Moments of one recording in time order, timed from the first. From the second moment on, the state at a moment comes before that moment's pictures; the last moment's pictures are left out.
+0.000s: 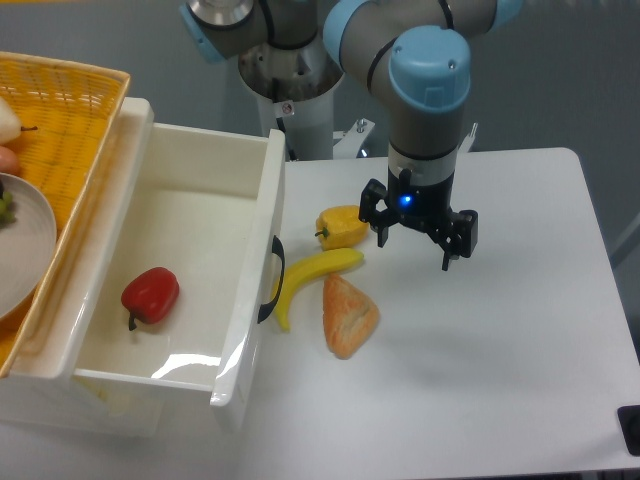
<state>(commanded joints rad) 2.57 -1.81 -1.56 -1.16 1.52 1.02</state>
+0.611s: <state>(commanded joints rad) 2.53 -1.86 -1.57 -1.15 1.54 0.86</state>
